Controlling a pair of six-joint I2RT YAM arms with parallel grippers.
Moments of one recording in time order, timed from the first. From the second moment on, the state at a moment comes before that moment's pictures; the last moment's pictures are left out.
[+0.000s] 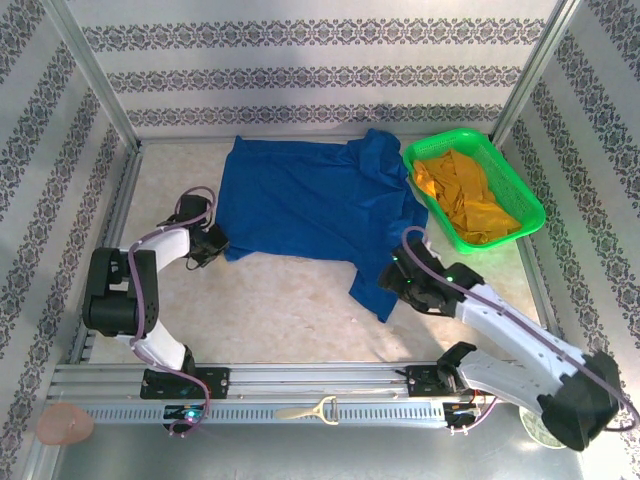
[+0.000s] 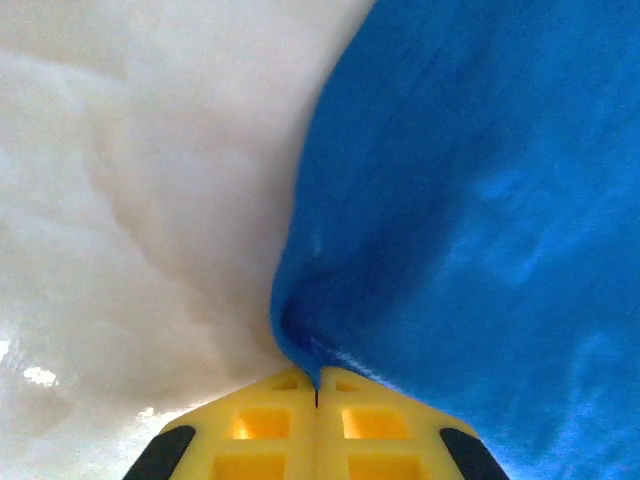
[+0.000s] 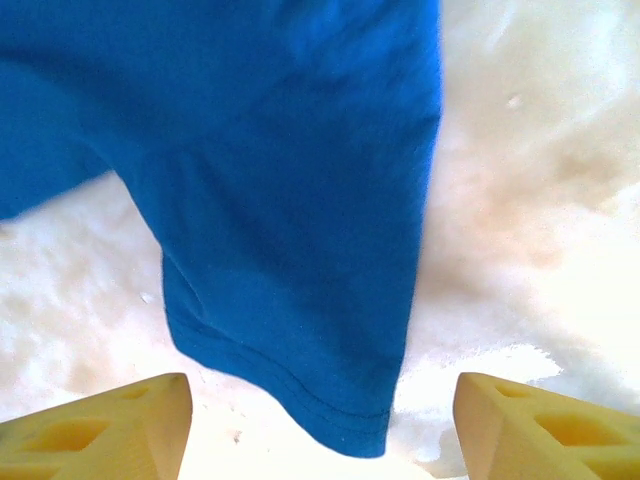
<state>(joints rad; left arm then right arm) 0.00 1.62 0.87 -0.38 0.16 -0.71 0.59 0.94 0.69 -0.85 0.12 1.07</state>
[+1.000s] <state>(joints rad) 0.00 1.19 0.80 -0.52 0.08 -0.63 0.74 1.21 0.60 -0.69 -0.04 1.03</state>
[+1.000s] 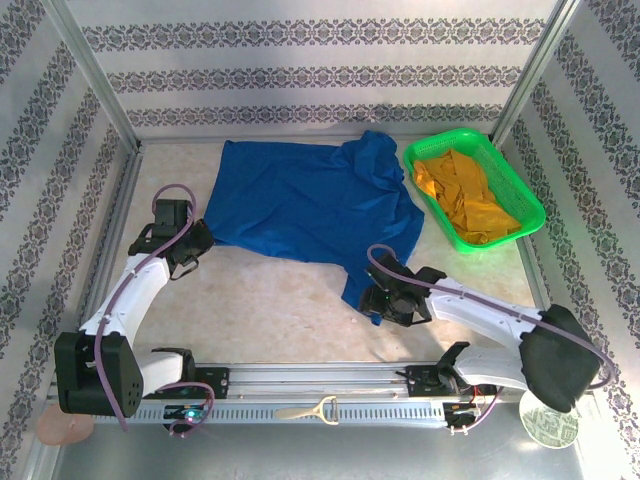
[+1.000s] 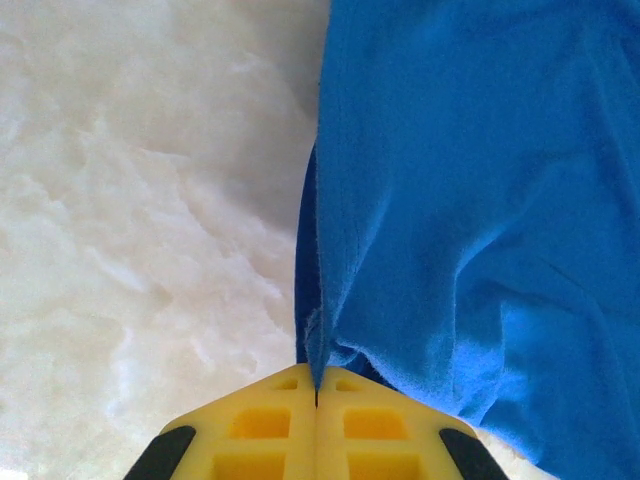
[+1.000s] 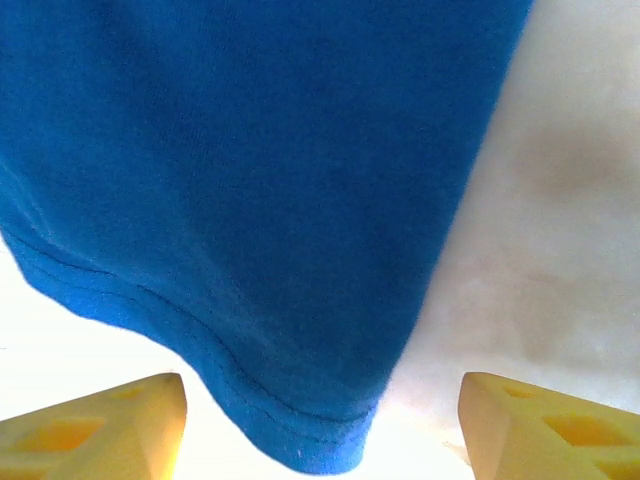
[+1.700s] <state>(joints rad) 0.01 1.26 0.68 -0.50 0.08 -0.63 0.58 0.68 0.51 -1.01 0.04 1.20</state>
